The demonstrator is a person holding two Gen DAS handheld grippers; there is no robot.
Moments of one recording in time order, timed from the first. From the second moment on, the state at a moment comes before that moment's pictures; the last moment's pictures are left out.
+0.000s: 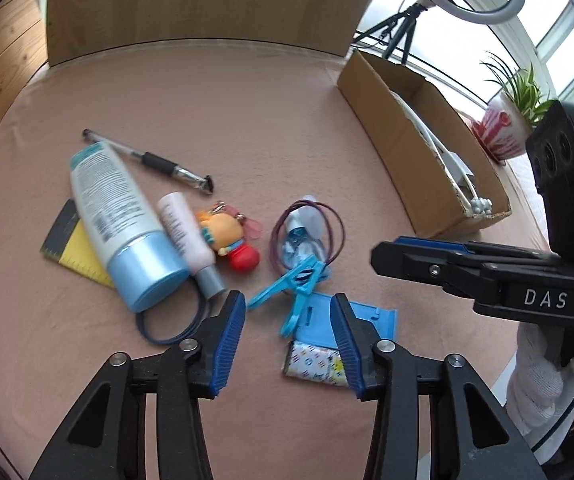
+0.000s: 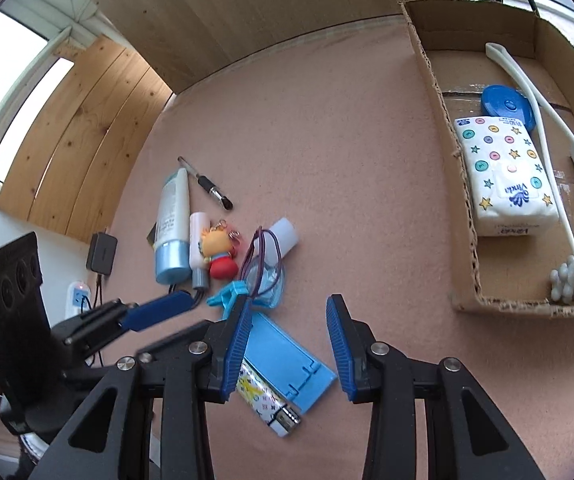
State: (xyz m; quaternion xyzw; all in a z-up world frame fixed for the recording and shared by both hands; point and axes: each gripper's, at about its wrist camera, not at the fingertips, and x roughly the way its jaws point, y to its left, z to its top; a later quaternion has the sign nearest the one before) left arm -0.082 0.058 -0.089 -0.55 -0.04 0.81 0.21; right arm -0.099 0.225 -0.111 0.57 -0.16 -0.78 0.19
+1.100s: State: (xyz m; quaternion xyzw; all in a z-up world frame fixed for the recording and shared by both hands) left arm -0.088 0.069 -0.110 -0.56 -0.04 0.80 0.21; right arm -0.128 0.221 -0.121 0.60 -0.18 -0.76 0.18
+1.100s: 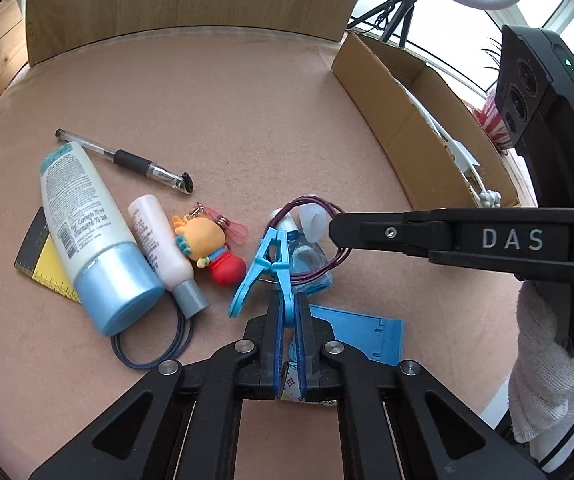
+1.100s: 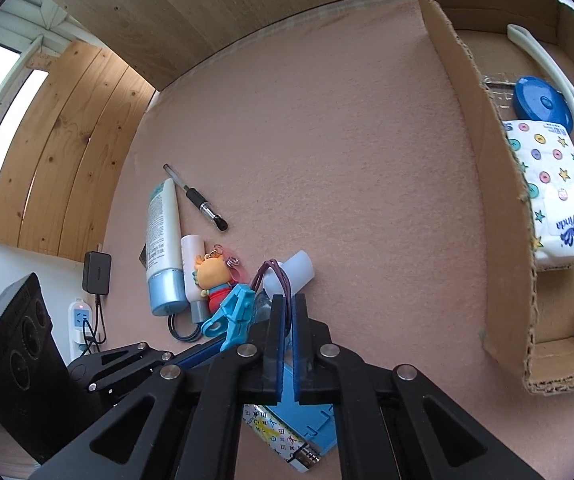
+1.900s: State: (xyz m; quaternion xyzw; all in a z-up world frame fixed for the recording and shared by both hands) left arm -0.067 0.036 -0.092 -0.54 -0.09 0.81 0.20; right arm -0.136 0.195 -0.125 0.61 -0.16 -0.75 0.18
